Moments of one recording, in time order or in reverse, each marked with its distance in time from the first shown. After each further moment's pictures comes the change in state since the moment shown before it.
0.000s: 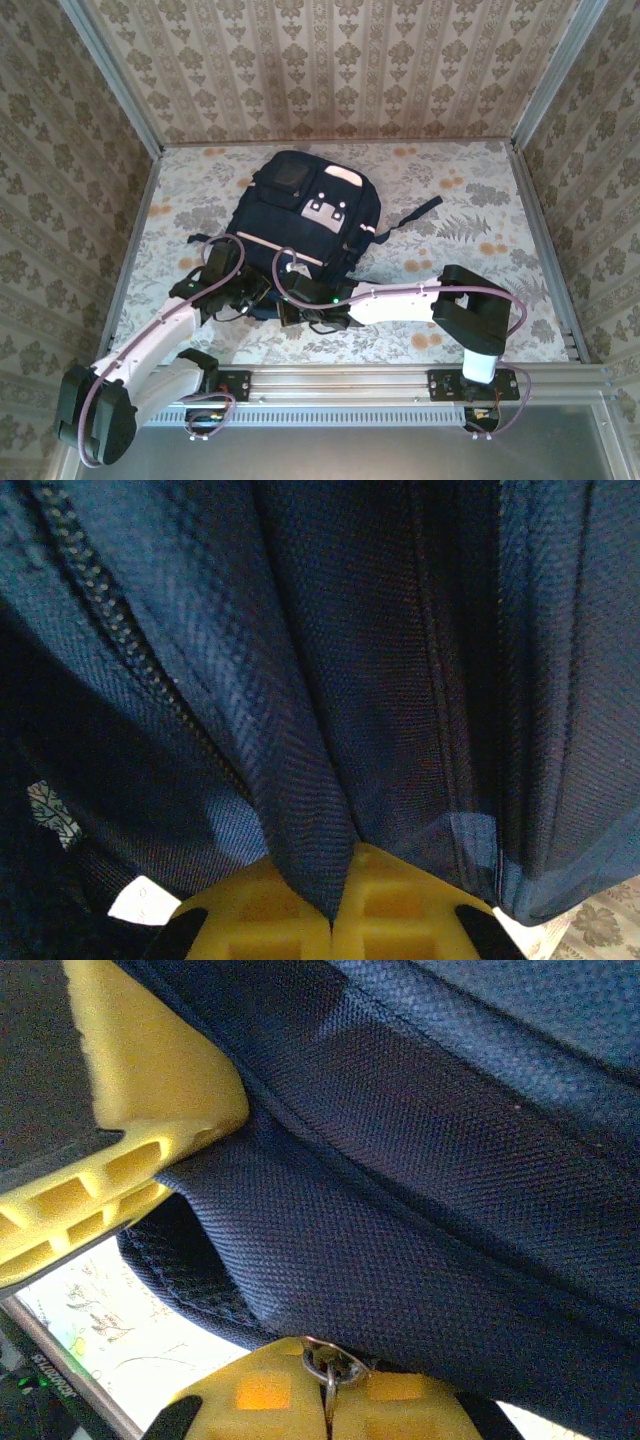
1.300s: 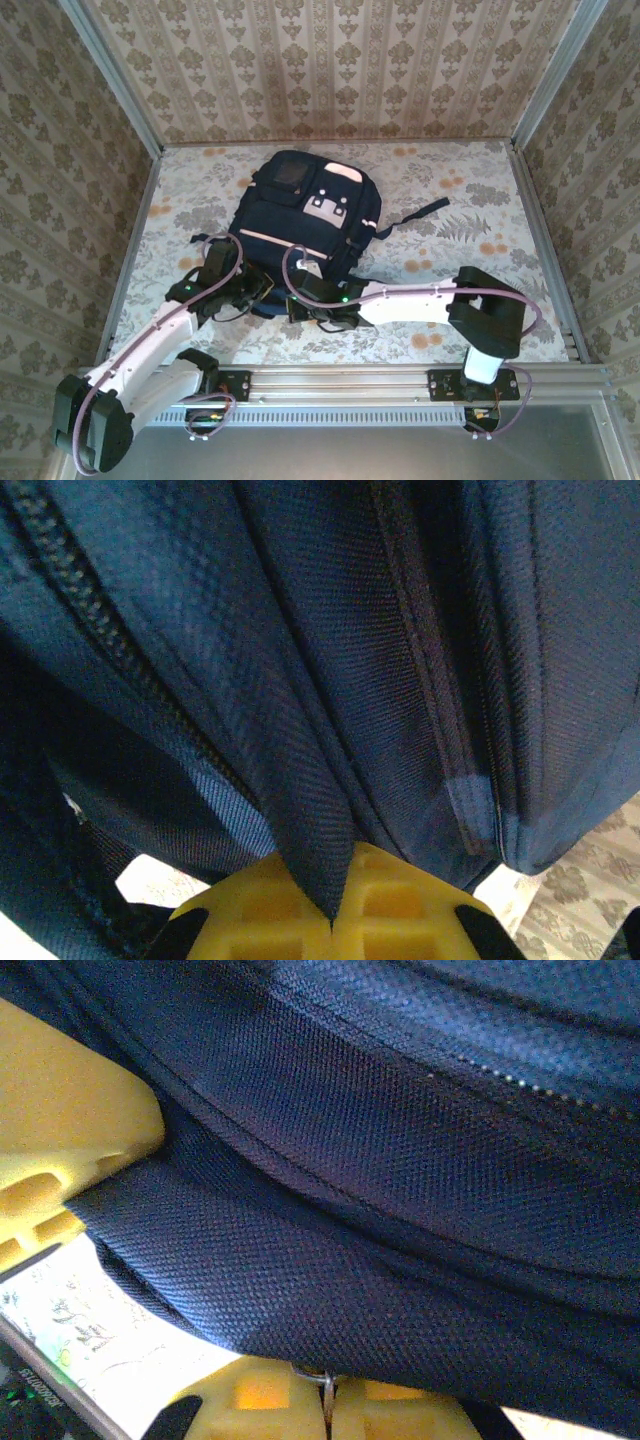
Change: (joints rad) left arm -0.011 -0.044 0.018 -0.001 0.043 0.008; right arm -0.021 -0.095 -0.067 -0.029 0.040 0.023
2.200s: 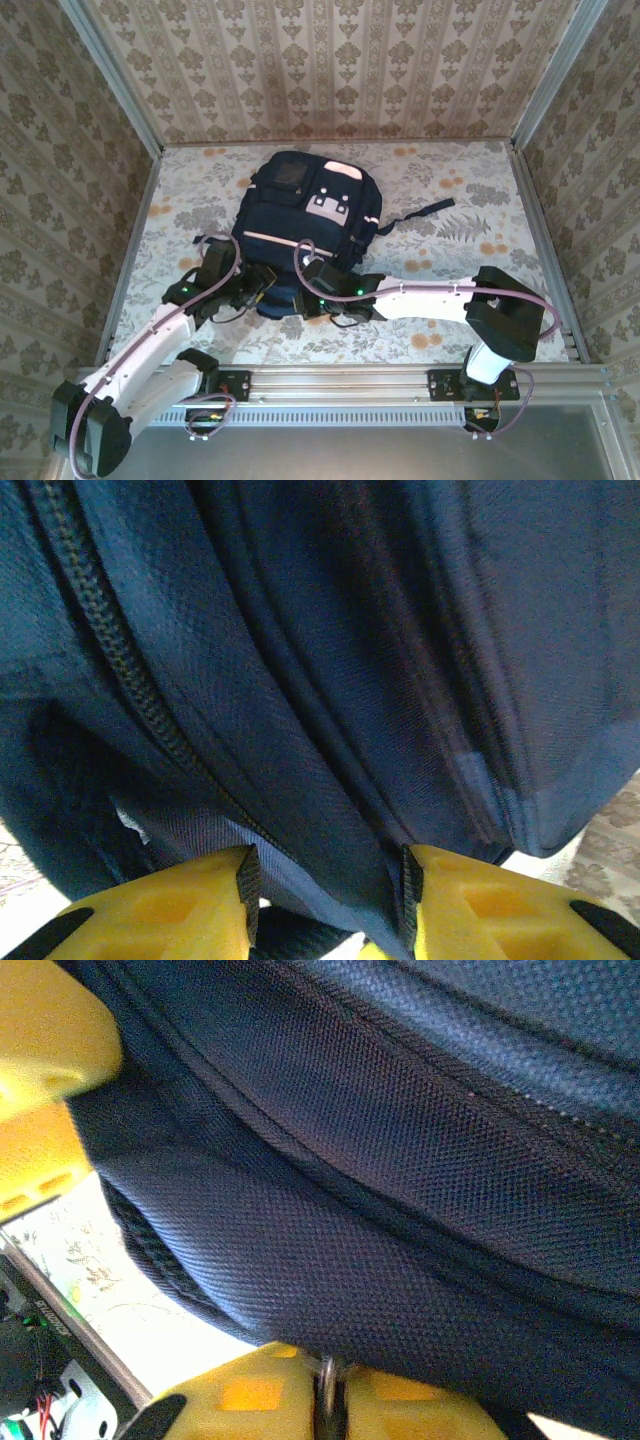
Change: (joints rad) left arm -0.017 -0.032 0.003 -0.041 -0.033 0.053; right arm -0.066 -0.064 -0.059 0.012 -0.154 -0.132
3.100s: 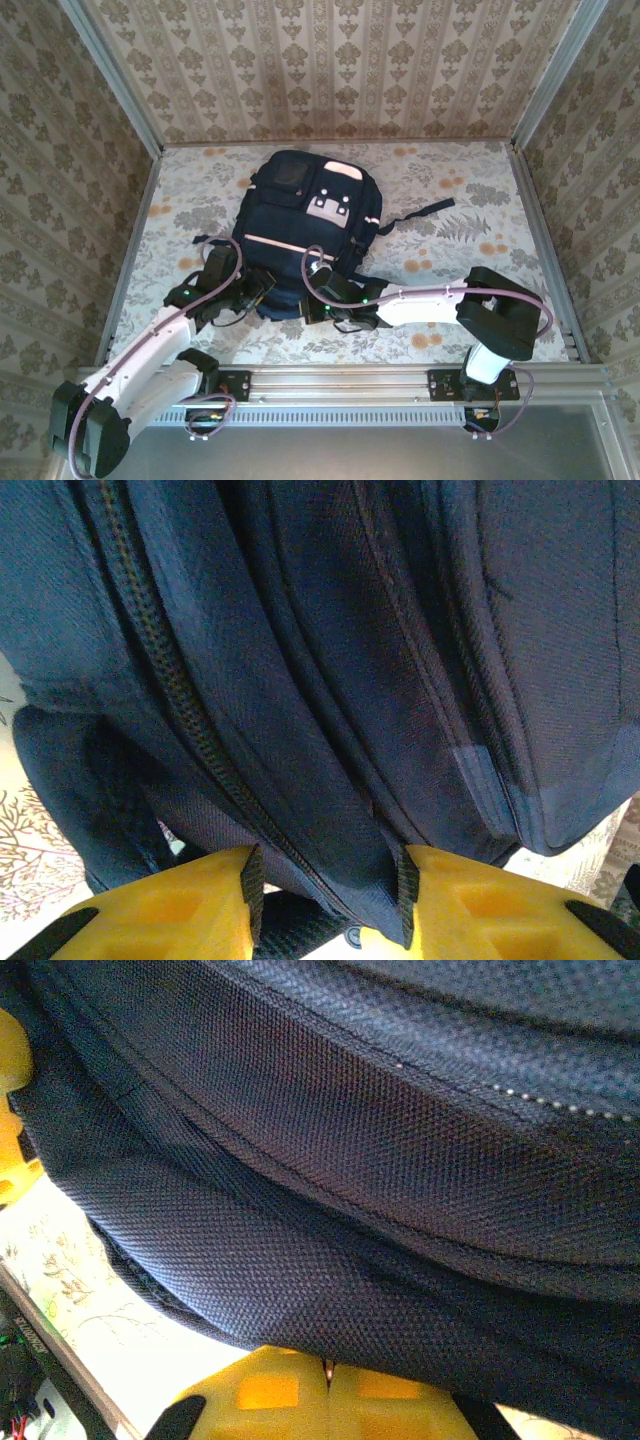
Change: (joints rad) left arm -0.010 -0.011 -0.024 0.005 -0.039 0.015; right arm -0.005 -0.004 -0.131 0.163 0.014 0.056
